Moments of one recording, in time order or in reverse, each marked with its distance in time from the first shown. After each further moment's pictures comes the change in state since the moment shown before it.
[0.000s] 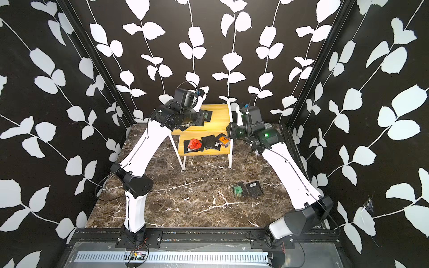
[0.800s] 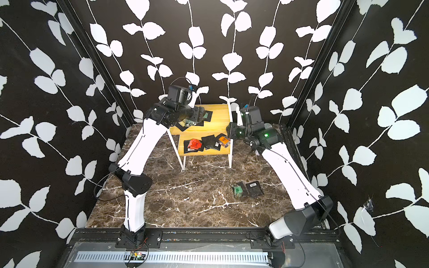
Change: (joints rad) left arm 0.059 0.007 0.024 0.013 0.030 -0.068; right arm 0.000 0.000 0.000 0.003 -0.004 0.000
